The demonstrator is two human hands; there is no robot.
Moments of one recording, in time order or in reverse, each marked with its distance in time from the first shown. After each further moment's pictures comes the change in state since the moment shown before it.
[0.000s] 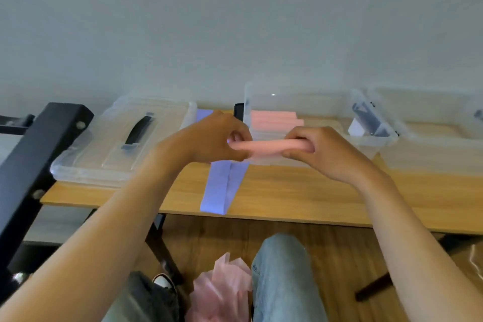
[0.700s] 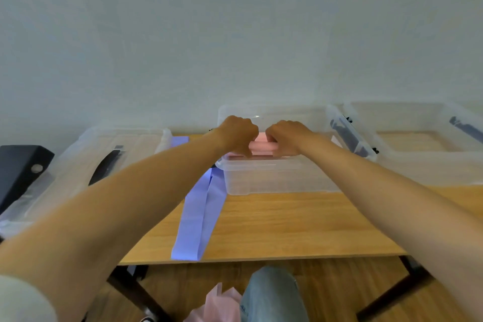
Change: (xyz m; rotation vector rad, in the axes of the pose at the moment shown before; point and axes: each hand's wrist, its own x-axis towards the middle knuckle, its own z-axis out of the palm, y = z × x) left_hand 0.198 -0.009 0.040 0.758 -0.166 0.025; right_hand 0.145 0.091 -0.008 -0.655 -0.209 0.063
